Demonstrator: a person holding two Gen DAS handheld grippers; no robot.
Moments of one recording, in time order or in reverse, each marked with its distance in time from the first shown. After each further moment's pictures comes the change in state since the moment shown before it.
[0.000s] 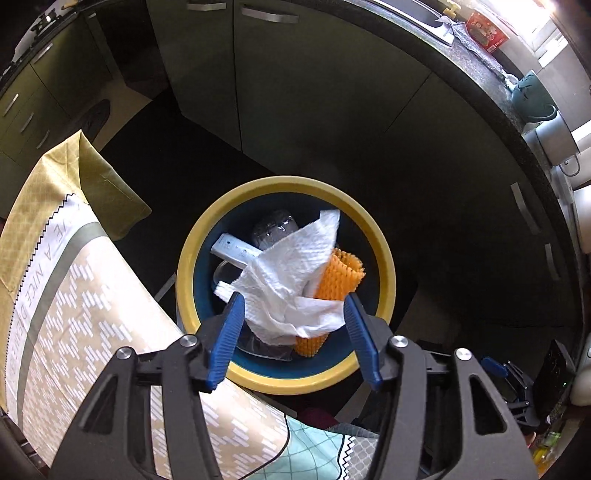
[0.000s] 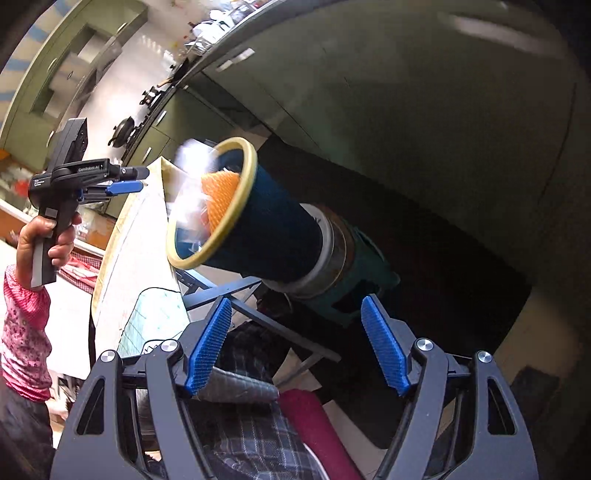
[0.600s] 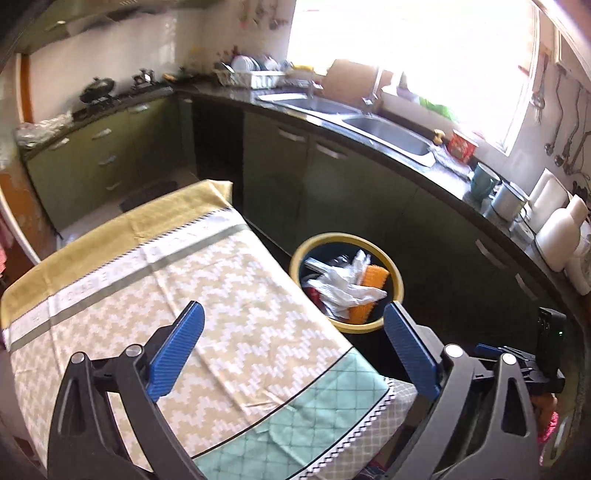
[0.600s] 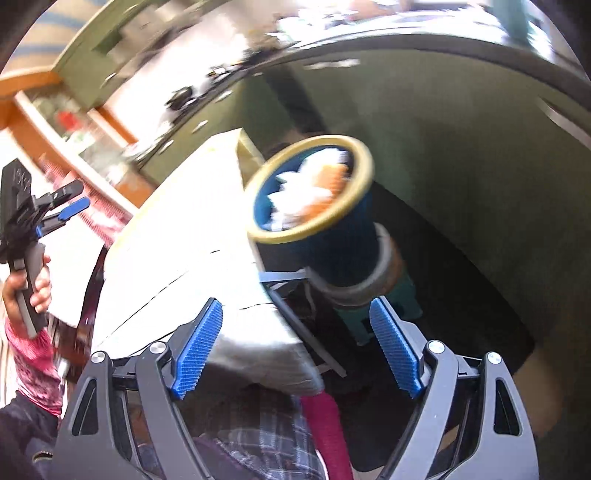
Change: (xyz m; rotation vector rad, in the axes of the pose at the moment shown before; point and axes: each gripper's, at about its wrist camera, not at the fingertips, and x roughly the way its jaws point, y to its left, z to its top) left arm -0.186 0.070 -0.265 -0.140 -0.631 0.125; right arm -0.002 0.124 -0.047 -0.328 -0.051 0.059
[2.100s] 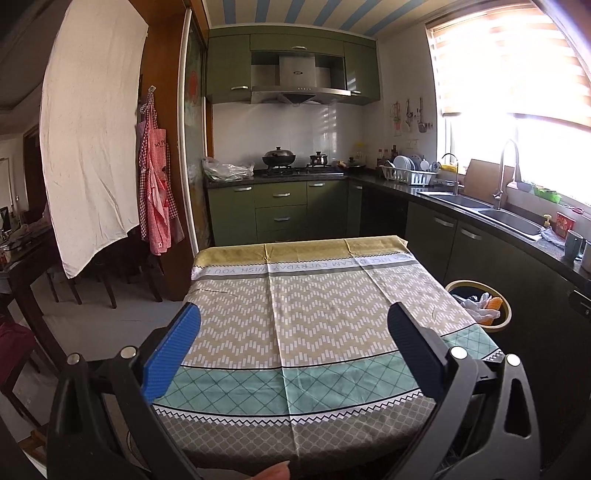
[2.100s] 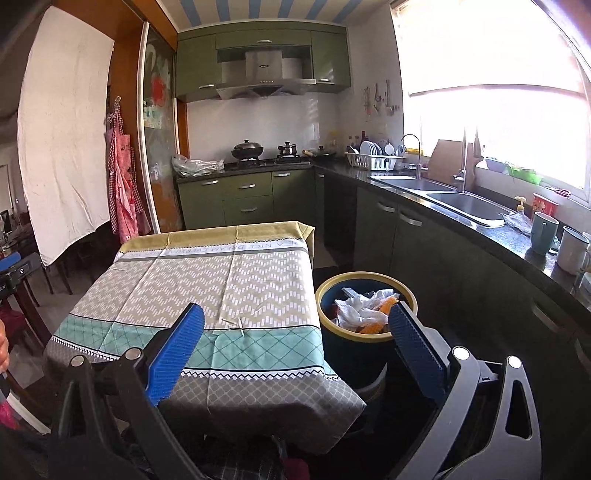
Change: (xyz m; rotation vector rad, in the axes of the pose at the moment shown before) left arm -0.216 0.051 -0.197 -0.212 -0.366 0.558; right arm -0.081 0.191 -0.060 -0.491 -0.414 -0.119
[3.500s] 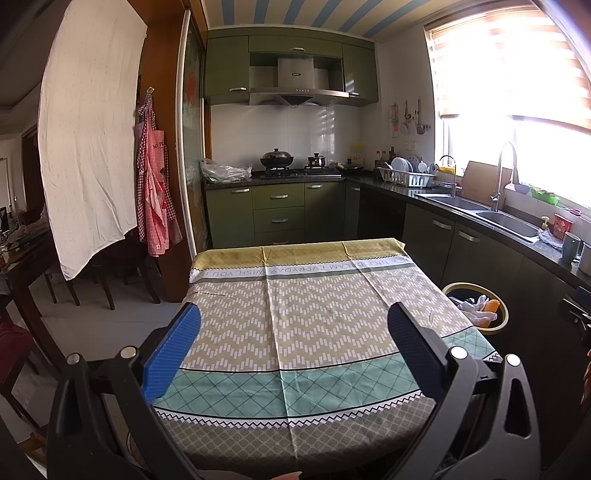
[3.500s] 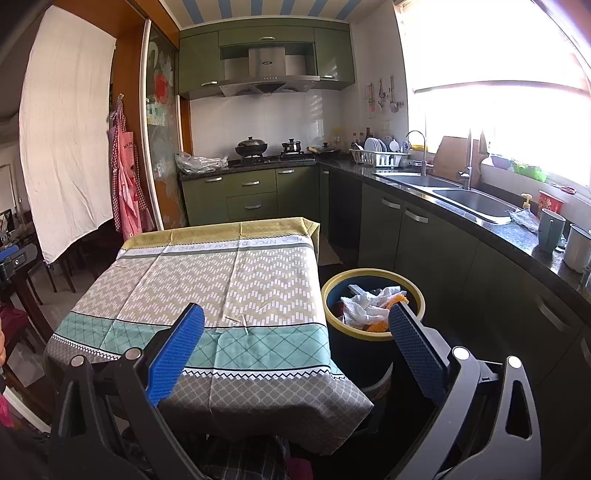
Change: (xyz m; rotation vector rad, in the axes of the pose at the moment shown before) left arm -0.003 -0.001 0.003 -0.002 -0.005 -0.008; right arm 0.010 0.002 -0.003 -0.001 0.008 0.017
